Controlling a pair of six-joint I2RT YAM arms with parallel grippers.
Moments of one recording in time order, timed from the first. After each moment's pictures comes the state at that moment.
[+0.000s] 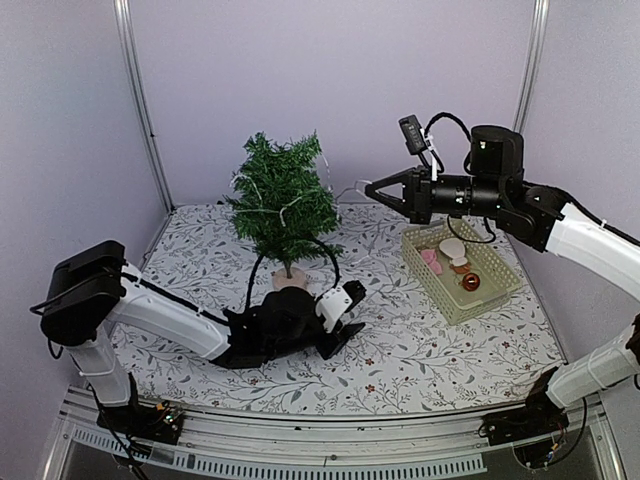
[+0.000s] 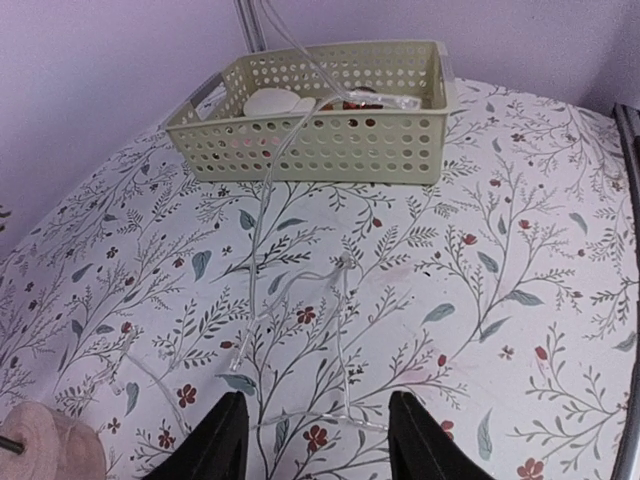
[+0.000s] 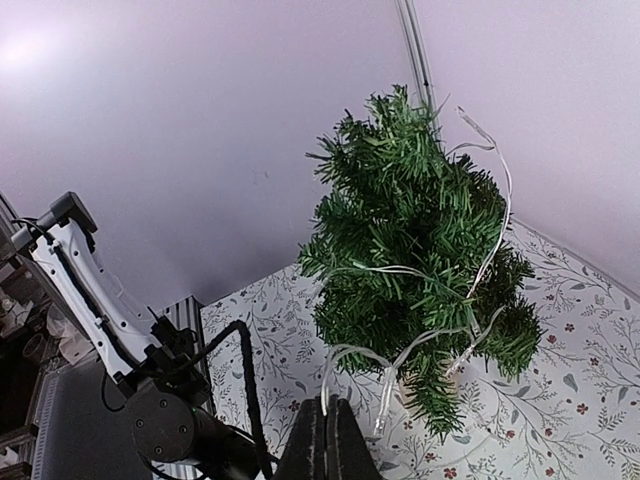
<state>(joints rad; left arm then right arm) -1.20 1.77 0.82 0.57 -0.27 0.07 0.73 1.32 1.27 -0.11 -0.51 0.20</state>
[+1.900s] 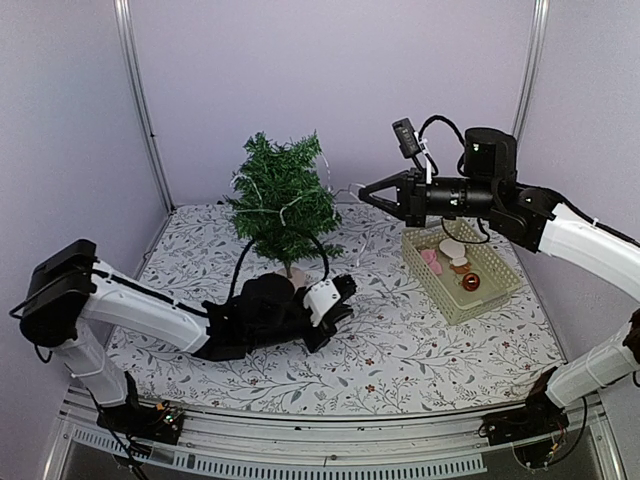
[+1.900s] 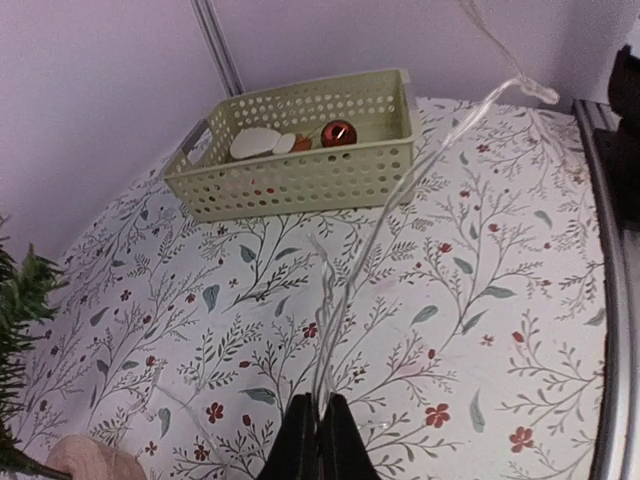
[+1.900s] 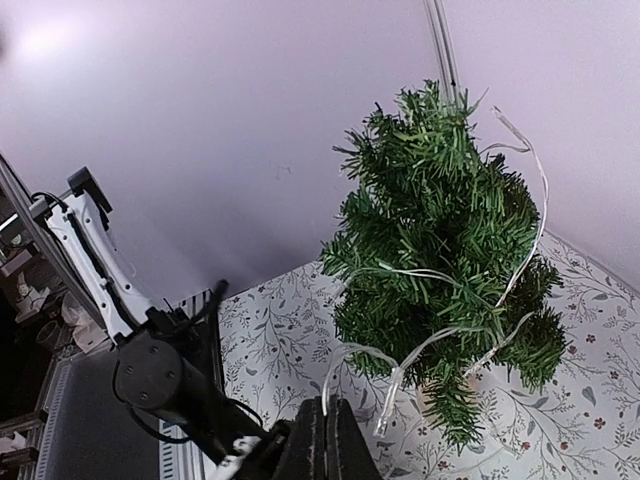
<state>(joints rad) -1.15 1.68 0.78 0.56 -0.15 0.18 0.73 1.35 1.26 -0.07 -0.58 0.20</state>
